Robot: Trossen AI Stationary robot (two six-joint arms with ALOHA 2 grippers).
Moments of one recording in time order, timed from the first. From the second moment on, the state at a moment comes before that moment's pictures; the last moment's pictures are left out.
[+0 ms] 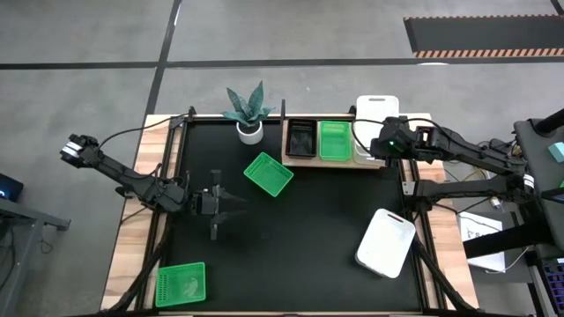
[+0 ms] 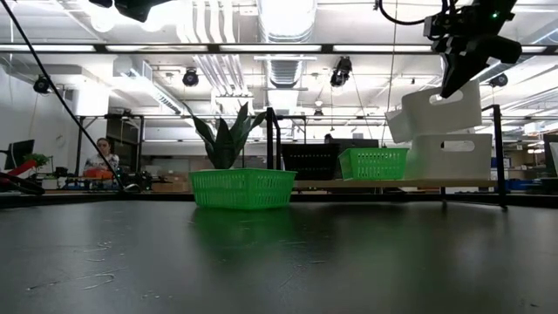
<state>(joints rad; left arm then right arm) -0.45 0.87 0.56 0.18 -0.47 0.22 -0.36 0.93 1.00 -1.12 0.31 -0.42</state>
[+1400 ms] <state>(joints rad) -0.45 0.87 0.56 0.18 -0.46 0.21 -0.38 0.93 1.00 -1.14 0.32 -0.32</state>
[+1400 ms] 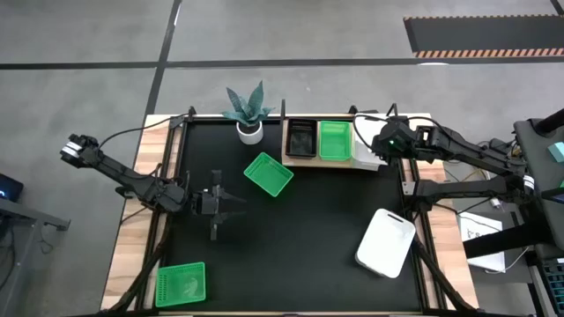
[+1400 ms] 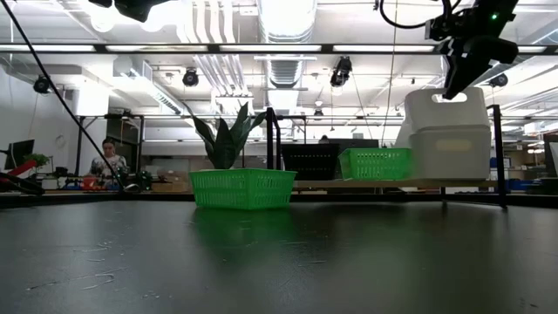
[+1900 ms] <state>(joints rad) -0.45 0.87 0.56 0.18 -0.47 0.21 -0.38 0.96 1.00 -1.18 0.33 -0.27</state>
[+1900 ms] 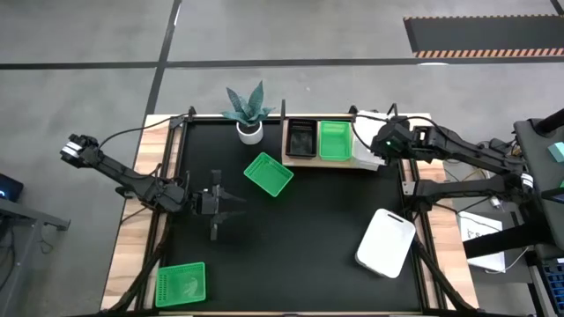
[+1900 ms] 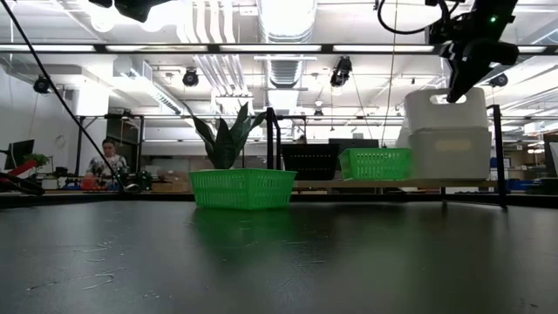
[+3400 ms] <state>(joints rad) -0.45 0.87 0.56 0.18 -0.47 0.21 -0.20 1.14 1.04 -1.26 0.09 0.11</state>
